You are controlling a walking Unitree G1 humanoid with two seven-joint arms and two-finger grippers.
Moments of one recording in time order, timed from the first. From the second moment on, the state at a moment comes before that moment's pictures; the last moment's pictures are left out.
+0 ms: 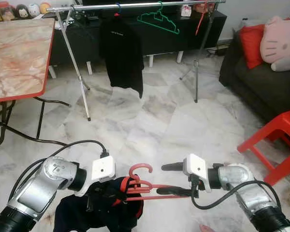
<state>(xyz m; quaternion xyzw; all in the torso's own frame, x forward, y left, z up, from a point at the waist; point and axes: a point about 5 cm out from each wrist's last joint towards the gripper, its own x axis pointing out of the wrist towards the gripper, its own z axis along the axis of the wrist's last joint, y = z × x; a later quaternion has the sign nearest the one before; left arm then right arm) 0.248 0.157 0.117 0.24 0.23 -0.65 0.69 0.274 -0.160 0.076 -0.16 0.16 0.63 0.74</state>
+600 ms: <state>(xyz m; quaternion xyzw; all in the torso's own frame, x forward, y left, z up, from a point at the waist) 0.254 0.157 0.124 0.25 0.23 -0.65 0.68 0.290 -0.156 0.081 -0.18 0.17 0.66 0.71</state>
